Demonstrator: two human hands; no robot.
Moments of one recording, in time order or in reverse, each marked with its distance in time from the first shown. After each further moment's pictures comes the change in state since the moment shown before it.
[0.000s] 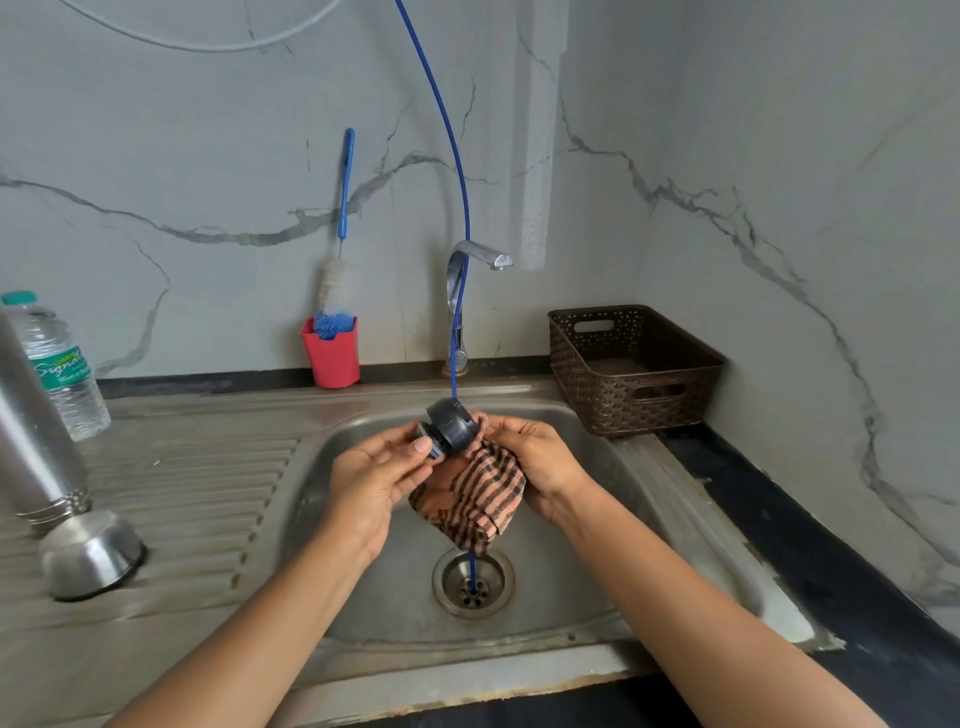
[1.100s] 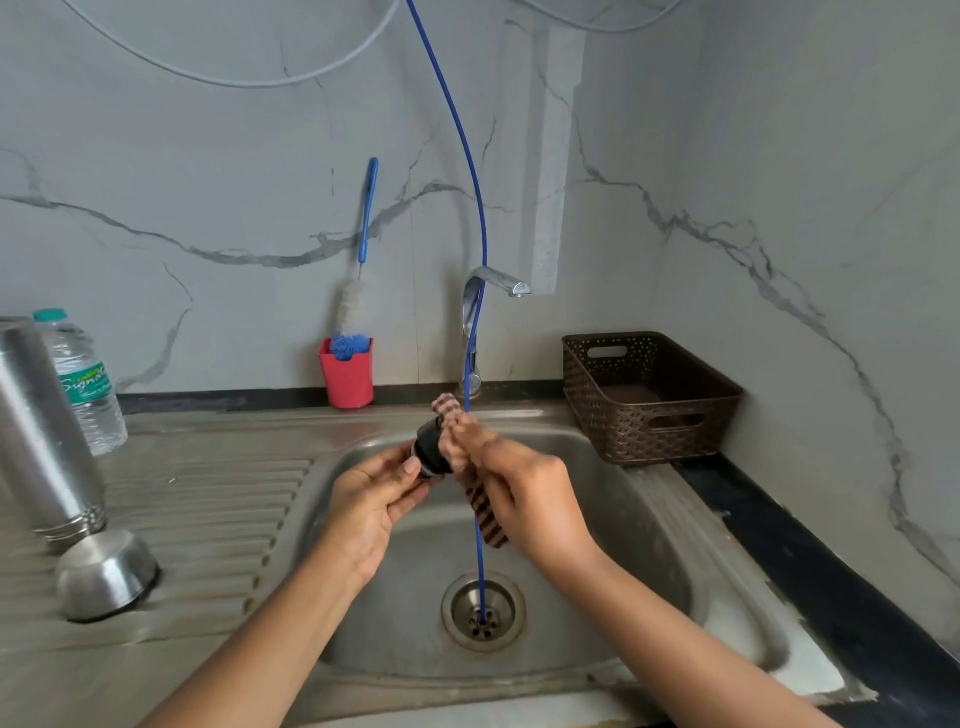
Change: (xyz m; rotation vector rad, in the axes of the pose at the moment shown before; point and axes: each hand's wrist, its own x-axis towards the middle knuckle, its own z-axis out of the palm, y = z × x) left_hand 0.010 0.004 -0.019 -0.091 -0.060 0.019; right_hand -0.022 0.000 0.024 -1.141 0.038 -0.980
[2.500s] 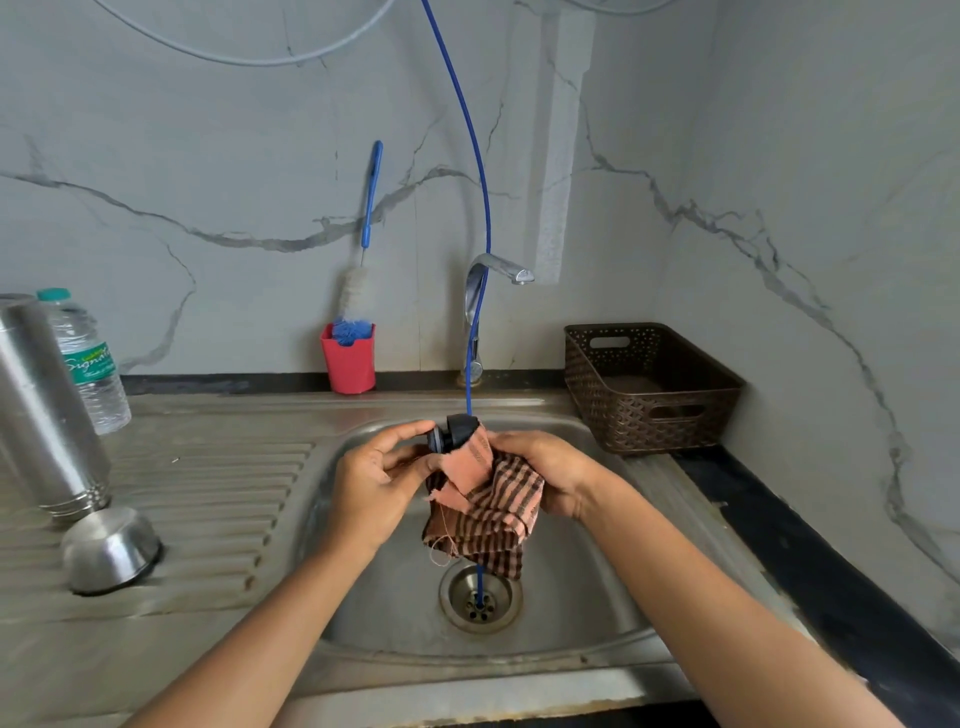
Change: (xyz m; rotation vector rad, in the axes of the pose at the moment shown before) left_hand -0.008 -0.003 0.005 0.538 -0.037 0.342; right_hand 0.021 0.042 0.000 1.060 -0.372 1.156
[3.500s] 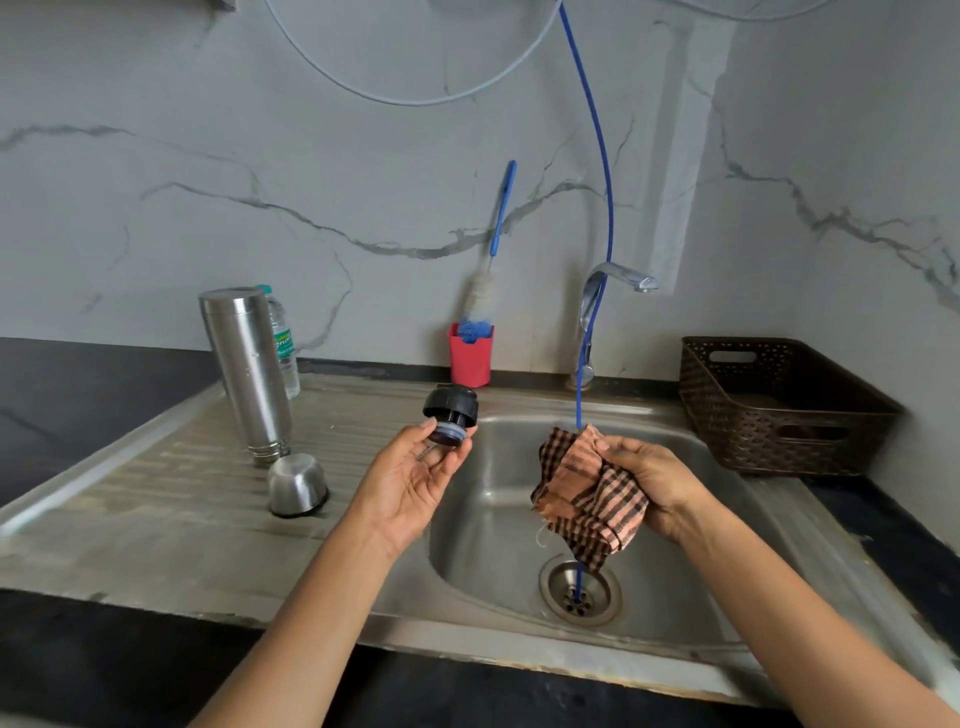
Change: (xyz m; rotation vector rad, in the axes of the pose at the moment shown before) left_hand -0.032 0.042 -0.088 -0.963 0.097 -0.565; right_hand -0.012 0.017 0.017 0.146 0.110 -0.157
